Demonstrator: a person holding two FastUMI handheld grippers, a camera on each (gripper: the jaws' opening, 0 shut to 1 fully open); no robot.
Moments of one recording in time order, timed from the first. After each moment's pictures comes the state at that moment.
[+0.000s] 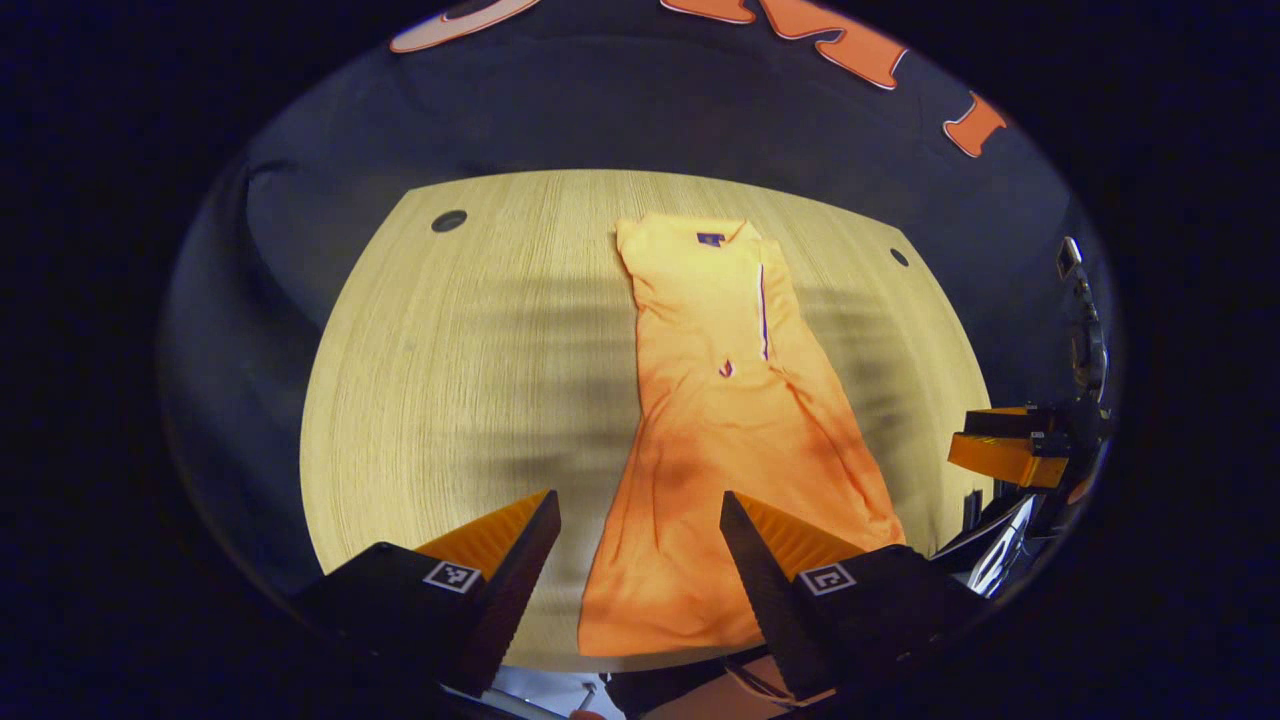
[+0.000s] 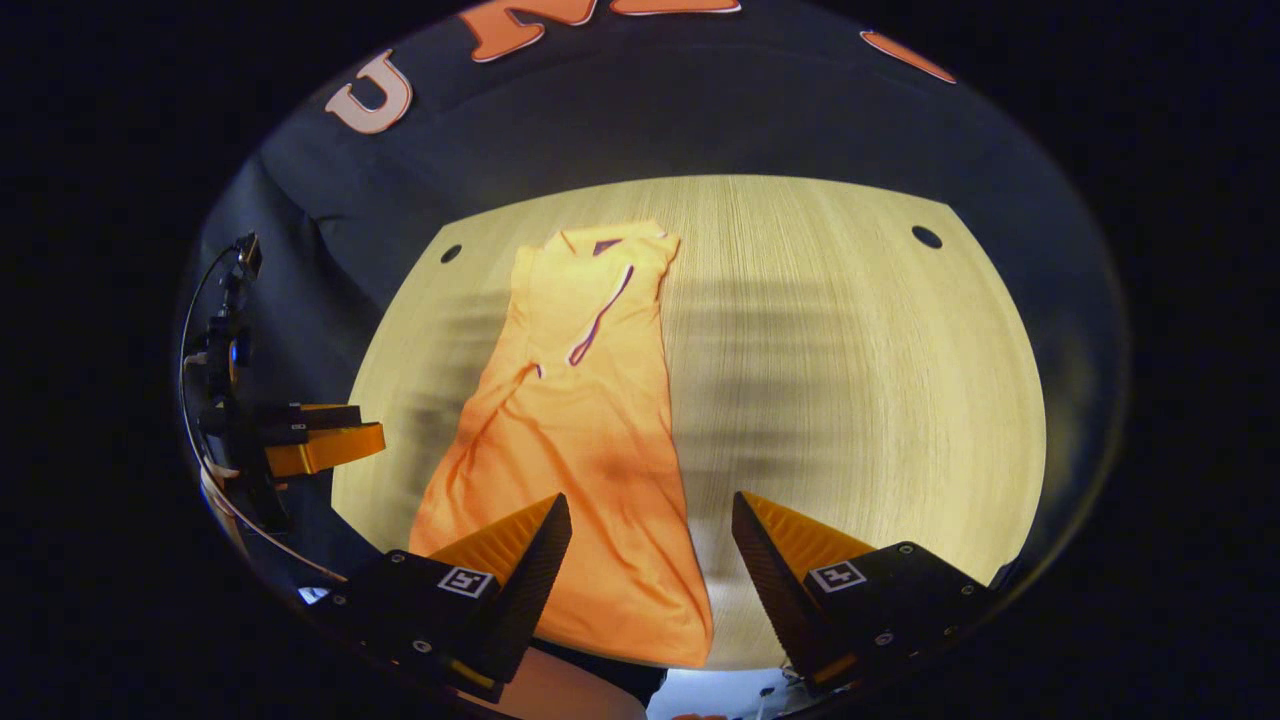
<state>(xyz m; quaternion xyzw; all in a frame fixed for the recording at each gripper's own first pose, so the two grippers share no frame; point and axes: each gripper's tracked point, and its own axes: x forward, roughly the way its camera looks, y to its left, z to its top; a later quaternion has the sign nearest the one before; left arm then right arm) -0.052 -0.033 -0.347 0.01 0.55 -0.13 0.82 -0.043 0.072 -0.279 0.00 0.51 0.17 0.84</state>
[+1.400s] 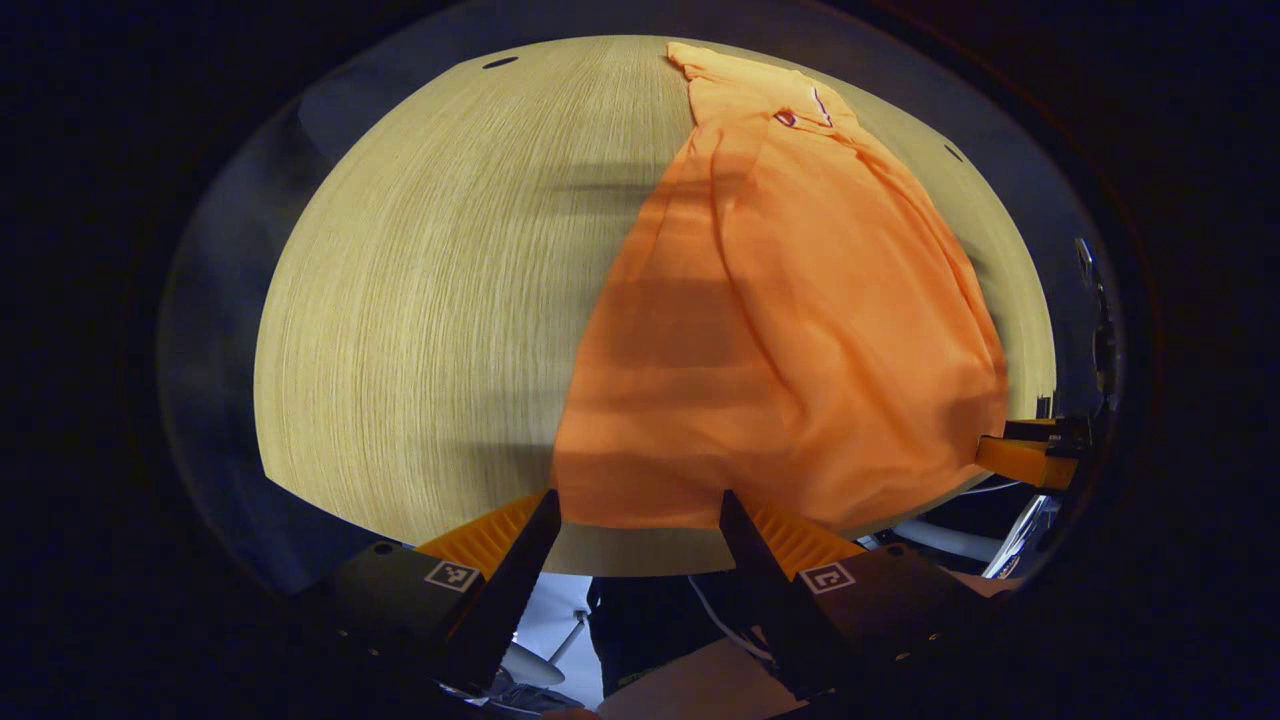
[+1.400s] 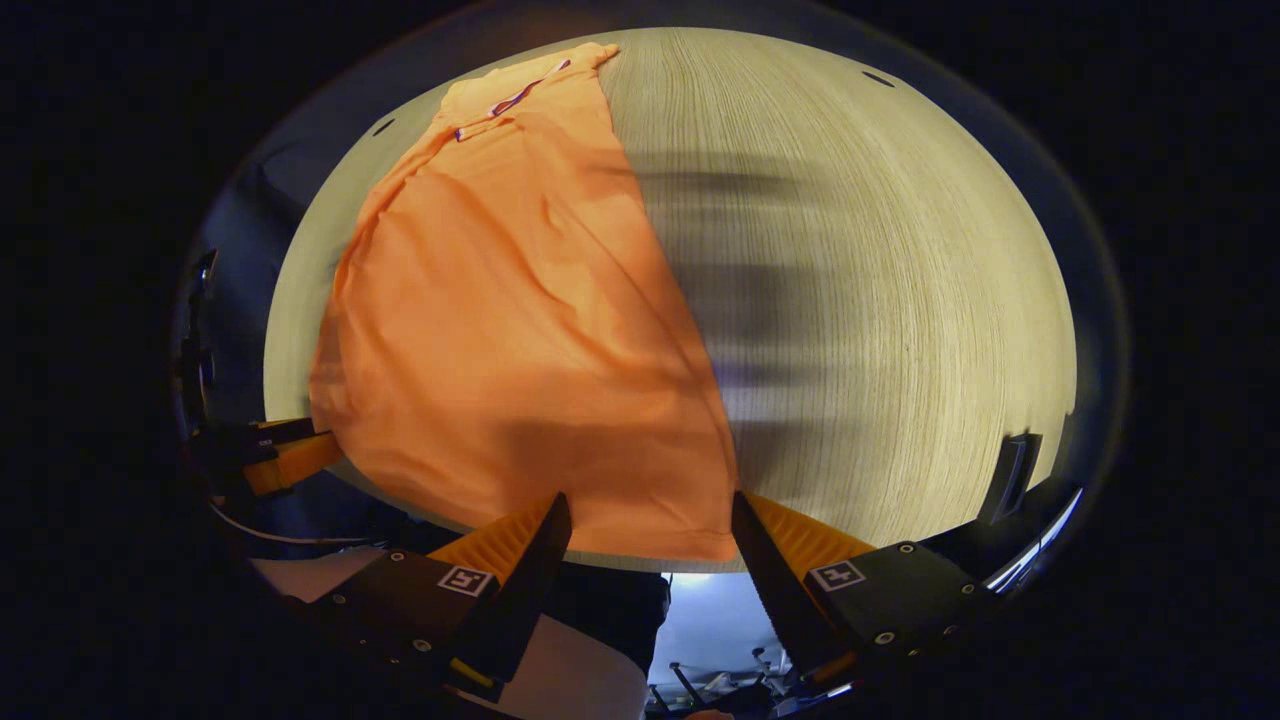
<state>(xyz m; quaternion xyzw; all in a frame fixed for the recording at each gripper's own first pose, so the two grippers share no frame) -0.231 0.009 -0.463 0.03 0.67 -0.05 0.74 -0.191 0.028 -0.410 -0.03 0.65 0.09 0.76</state>
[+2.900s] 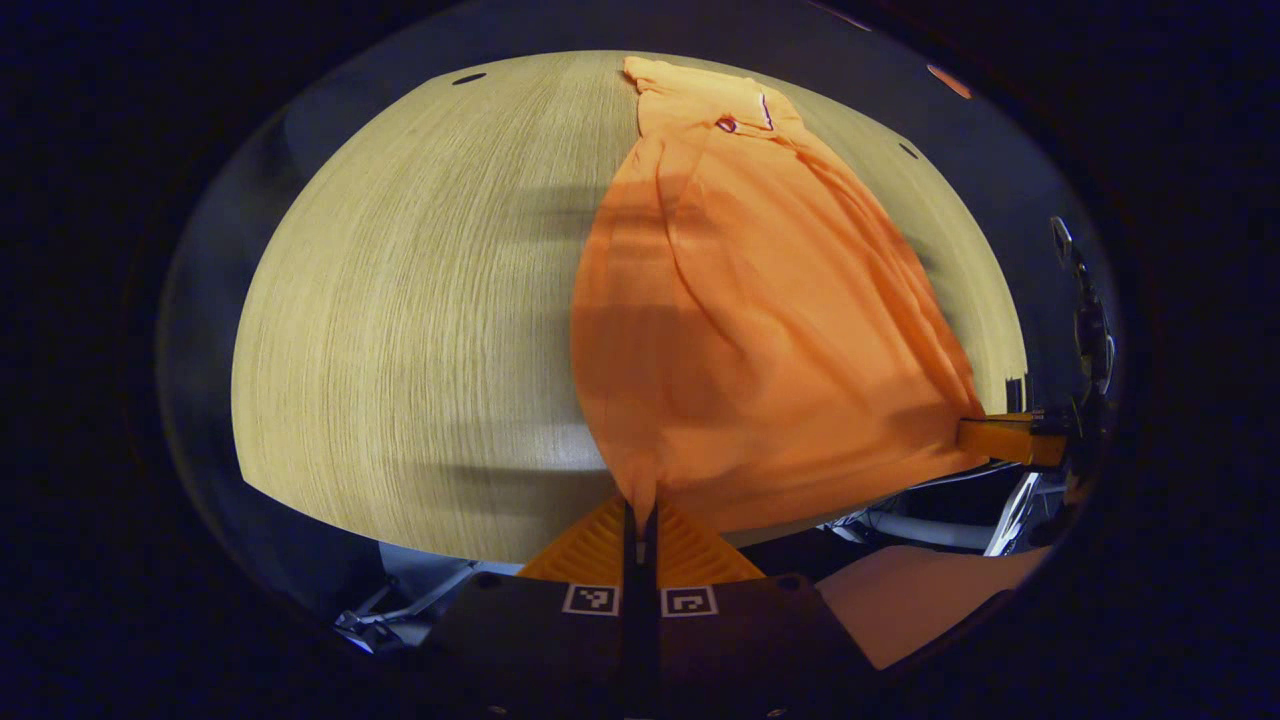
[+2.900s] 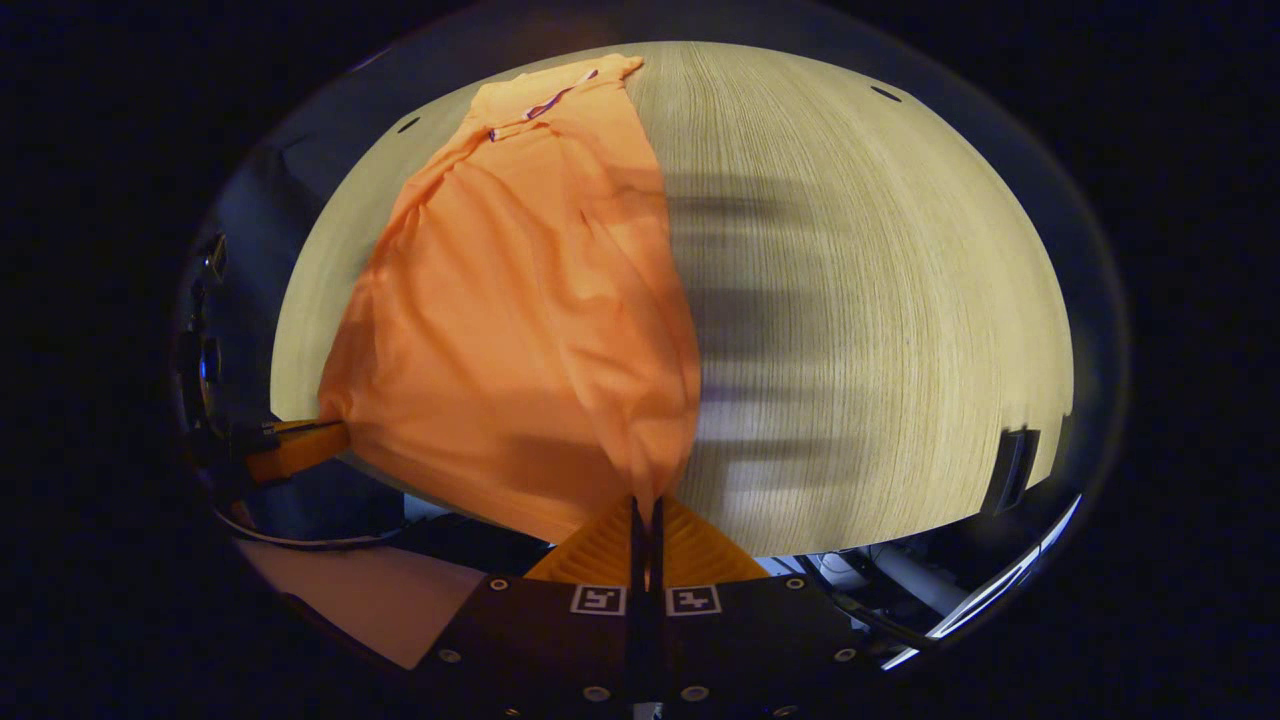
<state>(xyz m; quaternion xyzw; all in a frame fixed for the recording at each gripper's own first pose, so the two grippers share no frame) -0.236 -0.020 -0.444 0.00 0.63 -0.11 0.77 -0.198 0.037 -0.382 -0.03 0.62 0.11 0.78</state>
